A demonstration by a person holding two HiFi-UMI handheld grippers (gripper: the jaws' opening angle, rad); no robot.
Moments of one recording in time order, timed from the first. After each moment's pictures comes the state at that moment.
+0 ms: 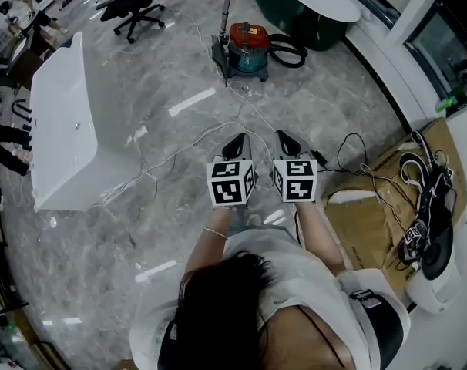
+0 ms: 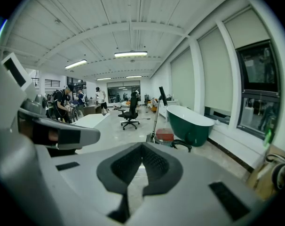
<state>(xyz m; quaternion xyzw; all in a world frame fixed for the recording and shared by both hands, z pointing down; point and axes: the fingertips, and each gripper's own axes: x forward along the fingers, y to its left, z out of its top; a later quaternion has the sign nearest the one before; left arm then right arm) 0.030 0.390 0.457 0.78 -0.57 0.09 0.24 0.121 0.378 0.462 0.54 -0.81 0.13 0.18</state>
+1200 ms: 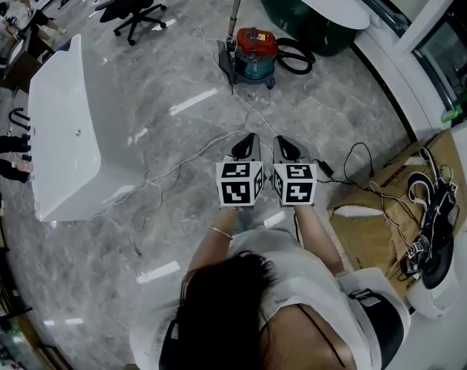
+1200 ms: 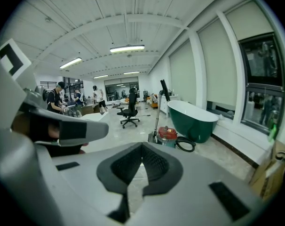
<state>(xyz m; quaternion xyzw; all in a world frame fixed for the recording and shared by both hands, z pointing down) 0.001 0.295 0.459 0.80 -0.54 0.10 0.24 0.069 0.293 0.482 0.54 -0.81 0.17 0.19</state>
